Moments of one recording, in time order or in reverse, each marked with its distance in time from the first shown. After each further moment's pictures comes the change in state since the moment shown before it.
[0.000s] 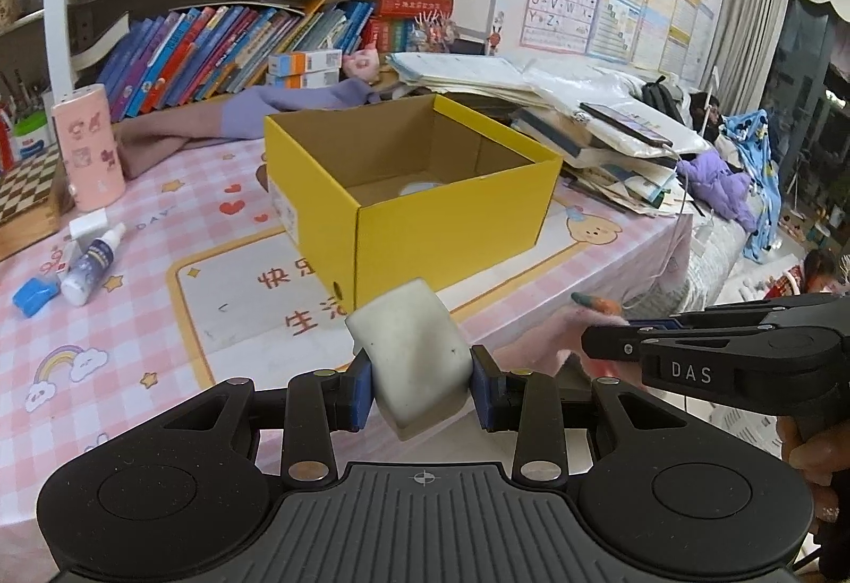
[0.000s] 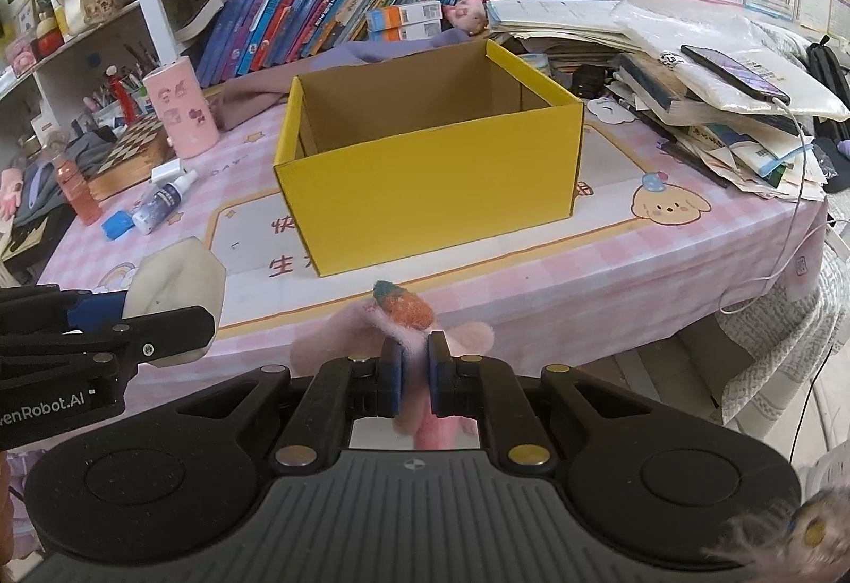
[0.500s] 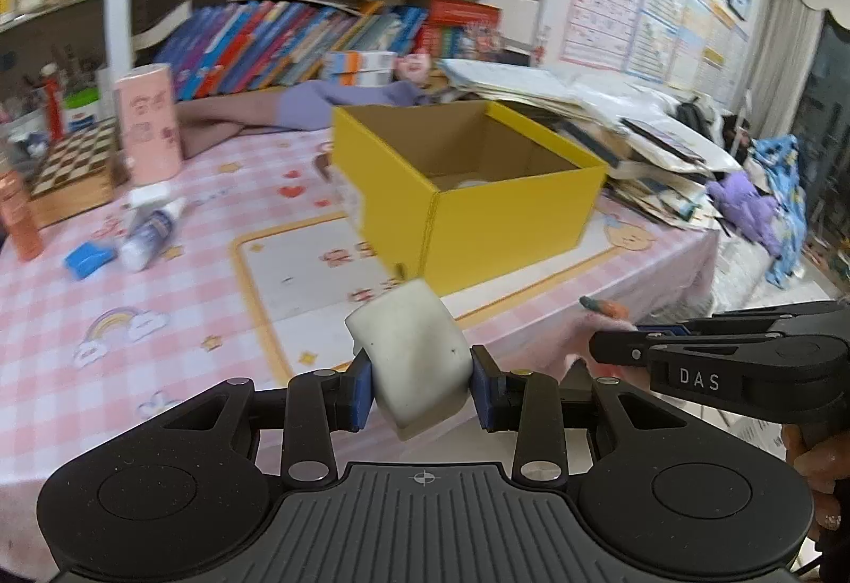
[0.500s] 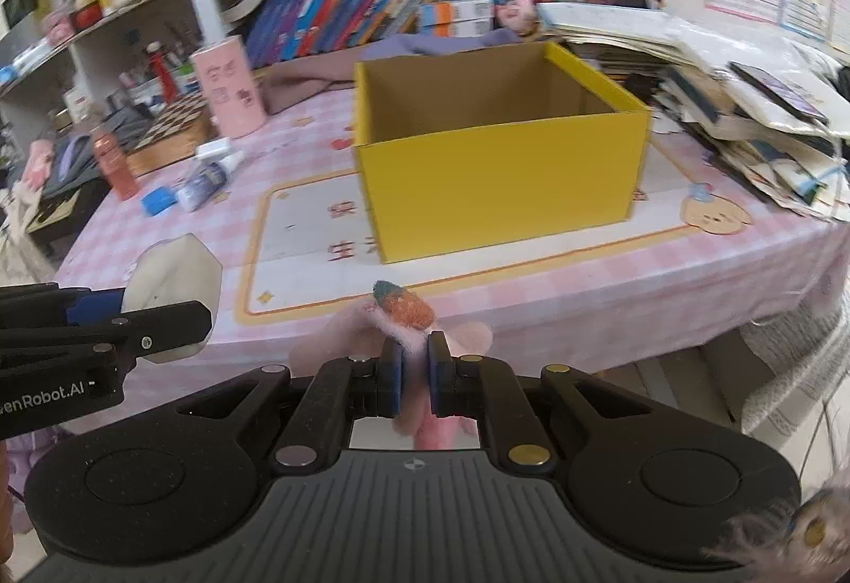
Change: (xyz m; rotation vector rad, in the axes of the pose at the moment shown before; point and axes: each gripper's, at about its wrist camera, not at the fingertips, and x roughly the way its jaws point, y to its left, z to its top) left arm -0.029 0.028 -0.018 -0.052 -0.018 0.046; right arm -0.005 0.038 -0.010 -0.048 0.002 0.033
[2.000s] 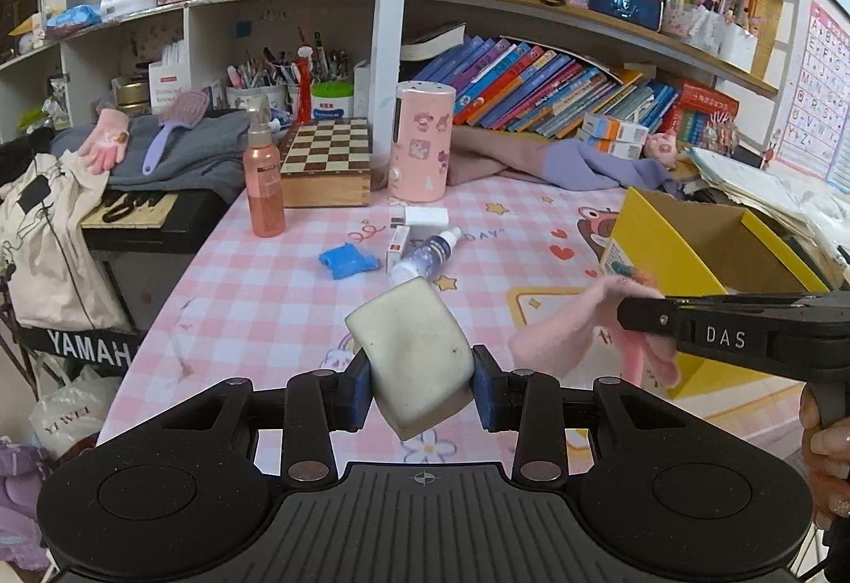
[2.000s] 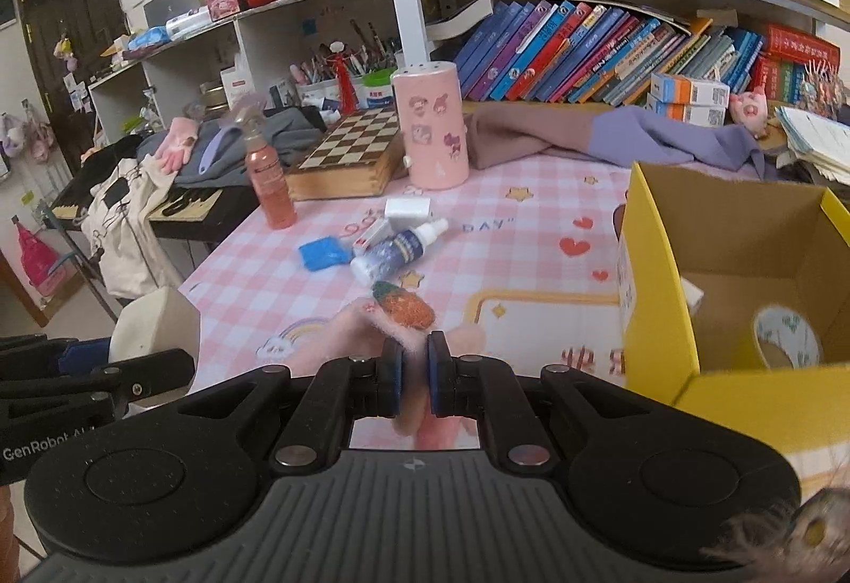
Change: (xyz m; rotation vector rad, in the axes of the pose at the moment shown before) left arm -0.047 0.120 -0.002 -0.288 -0.101 0.432; right arm 0.088 0.137 0.082 -0.256 -0.051 0.341
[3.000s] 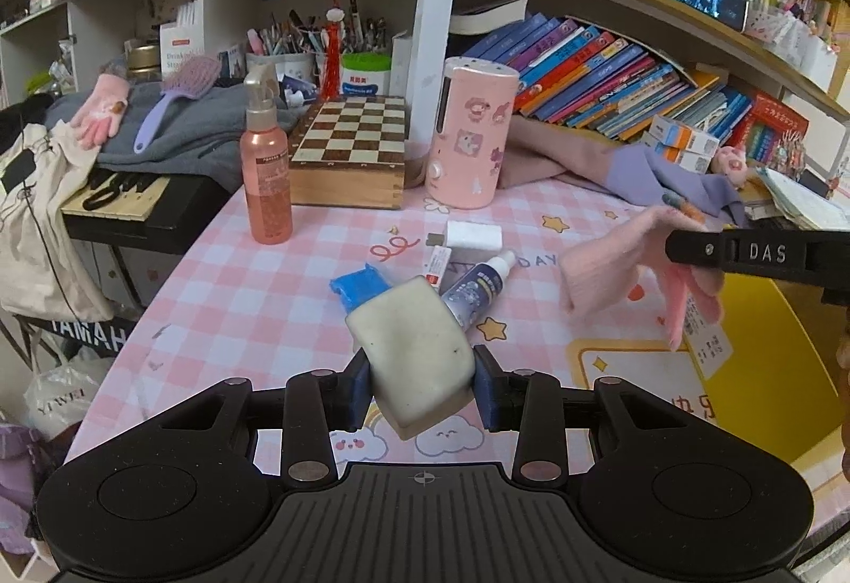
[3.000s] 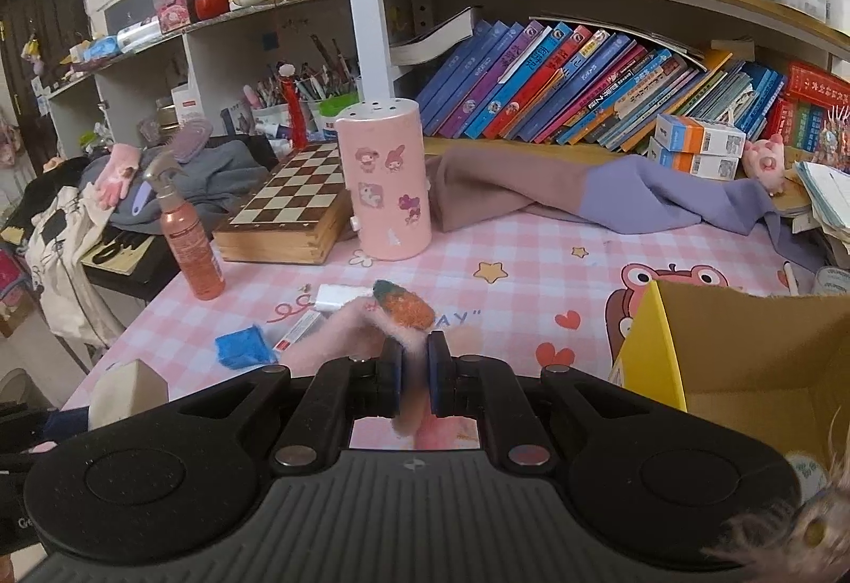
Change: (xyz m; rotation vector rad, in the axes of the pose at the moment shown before) left arm 0.103 0.017 0.047 -0.083 0.049 0.064; right arm 0.100 -0.038 0.086 -0.033 -0.027 -0.054
